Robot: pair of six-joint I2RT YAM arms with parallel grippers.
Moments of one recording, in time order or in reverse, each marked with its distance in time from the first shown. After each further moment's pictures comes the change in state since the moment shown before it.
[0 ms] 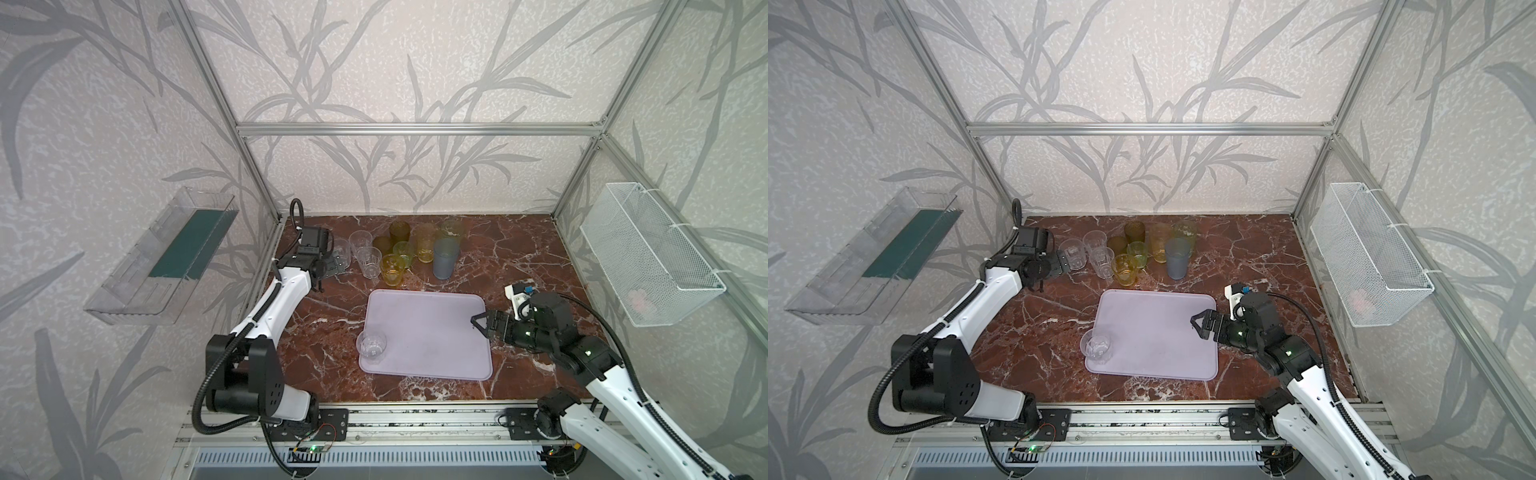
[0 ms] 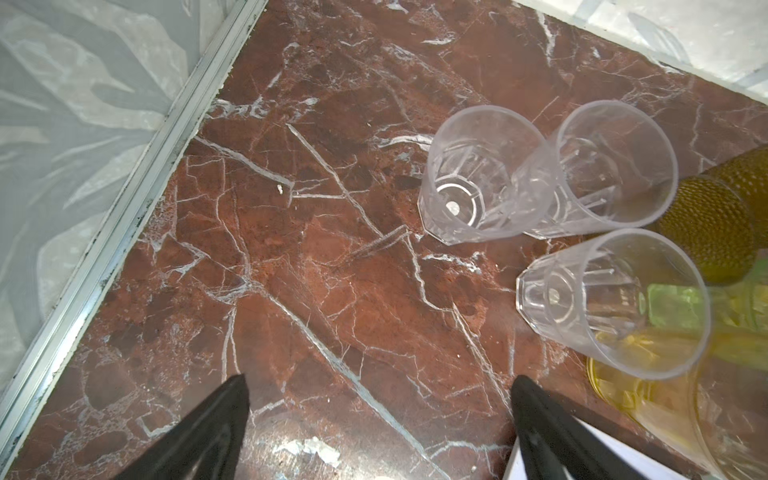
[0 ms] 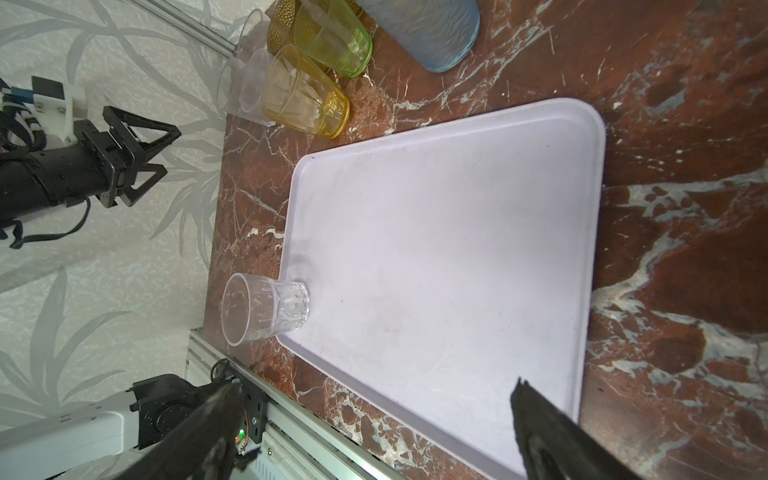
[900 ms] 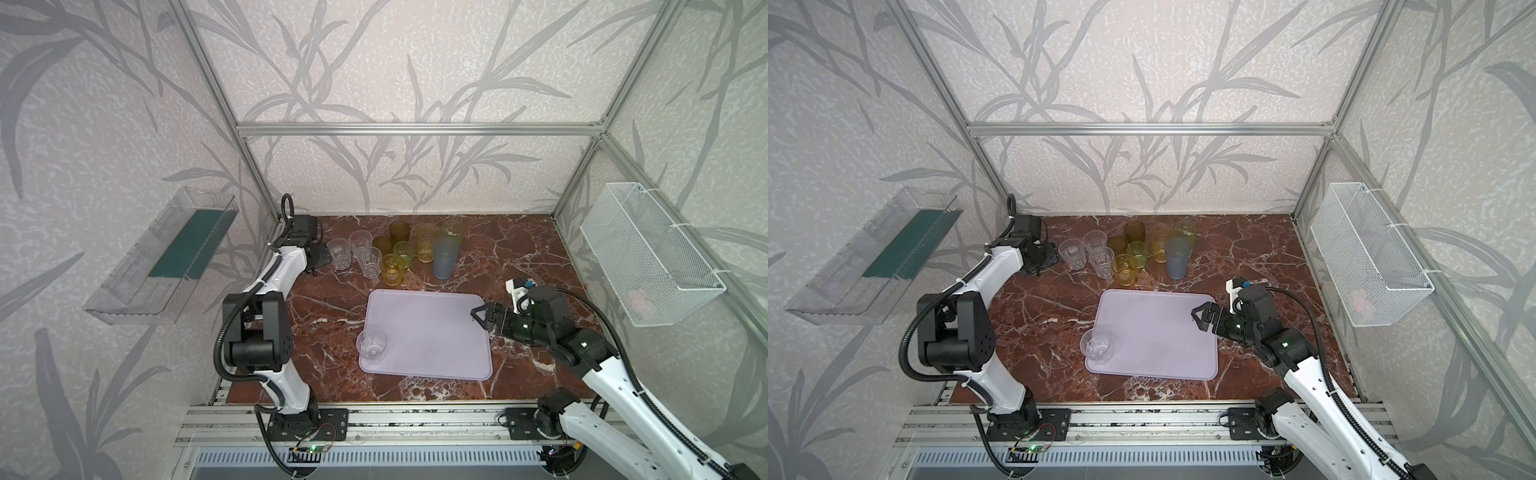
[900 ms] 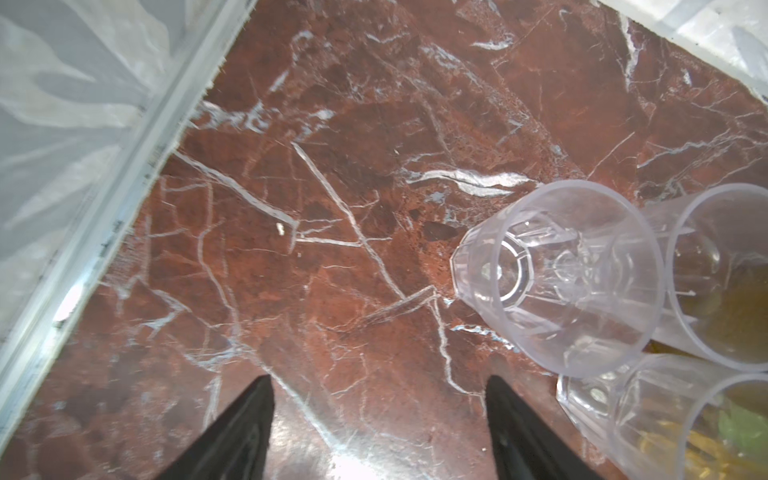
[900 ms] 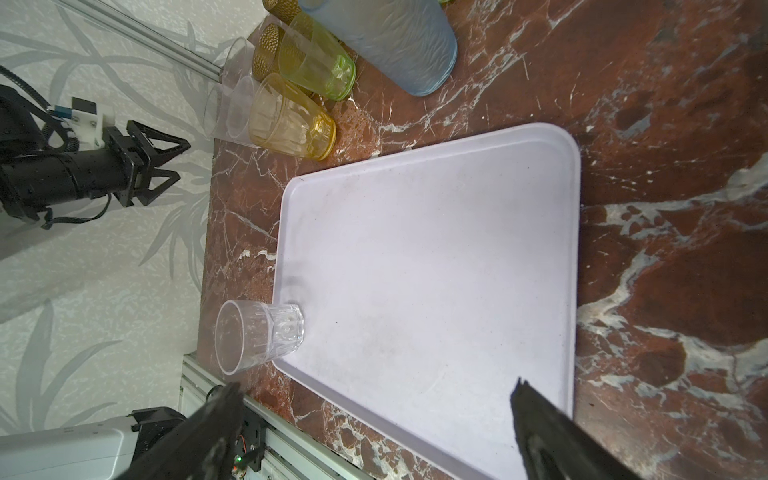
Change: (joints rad) left arm 0.114 0.270 0.179 0.011 0.101 0.021; right arm -0.009 0.051 0.033 0.021 0.032 0.036
